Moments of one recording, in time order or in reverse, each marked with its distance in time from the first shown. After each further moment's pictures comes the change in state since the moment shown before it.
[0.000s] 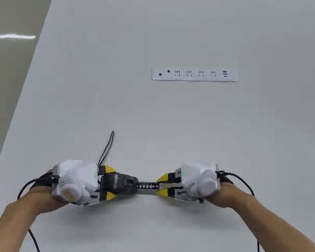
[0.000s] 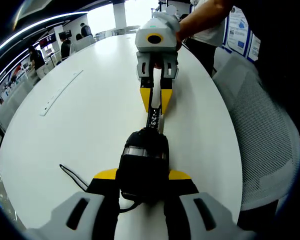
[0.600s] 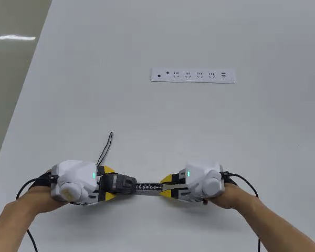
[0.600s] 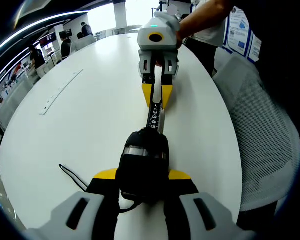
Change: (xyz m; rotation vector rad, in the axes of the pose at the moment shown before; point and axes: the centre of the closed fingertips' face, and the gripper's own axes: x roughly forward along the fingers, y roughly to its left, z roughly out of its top) left arm 0.001 0.000 0.000 -0.005 0.004 -0.001; right arm -0.011 0.001 -0.007 0.020 0.001 -0.002
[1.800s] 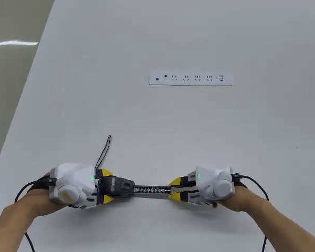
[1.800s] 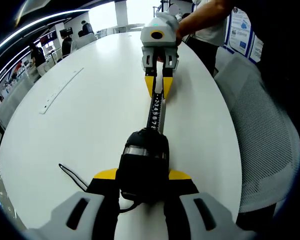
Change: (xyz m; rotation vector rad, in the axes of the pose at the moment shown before) left arm 0.001 0.000 0.000 -0.010 0.015 0.003; right arm -0.024 -0.002 -0.020 0.022 -0.006 0.005
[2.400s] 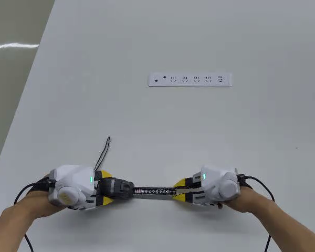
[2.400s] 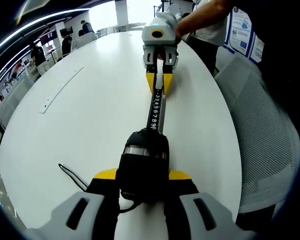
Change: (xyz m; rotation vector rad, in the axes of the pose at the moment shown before) left arm 0.001 0.000 0.000 -0.003 0.008 0.001; right arm -0.013 0.000 -0.010 0.008 0.005 0.001
